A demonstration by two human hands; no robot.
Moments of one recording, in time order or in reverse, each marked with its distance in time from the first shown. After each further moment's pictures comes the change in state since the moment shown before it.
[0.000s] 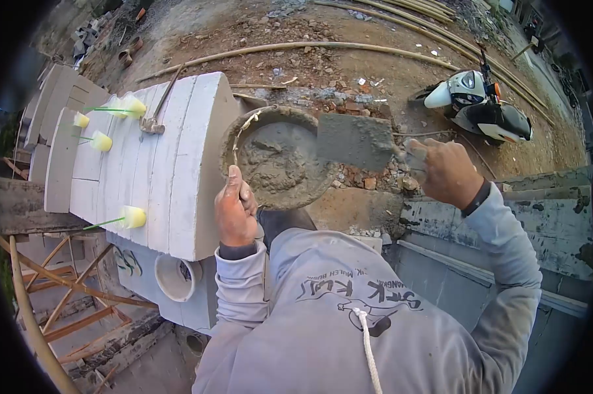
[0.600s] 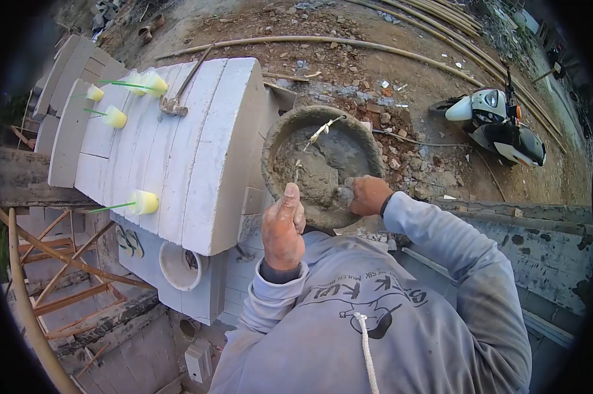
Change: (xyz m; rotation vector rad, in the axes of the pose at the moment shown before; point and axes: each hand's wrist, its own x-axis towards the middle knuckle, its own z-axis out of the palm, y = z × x) left_hand -0.020 -0.009 -0.001 -0.078 -0.038 -0.059; right_hand 0.112 -0.105 0.158 0.367 -0.311 -0.043
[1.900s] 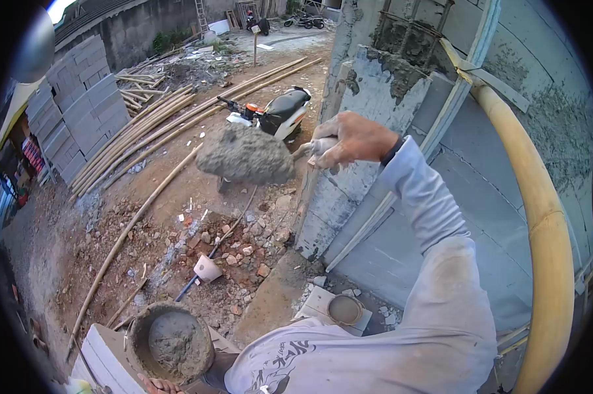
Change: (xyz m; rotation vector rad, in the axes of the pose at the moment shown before) left_hand 0.063 0.003 -0.058 0.331 -0.561 0.218; right_hand -0.468 0.112 -0.188 0.335 0.833 0.566
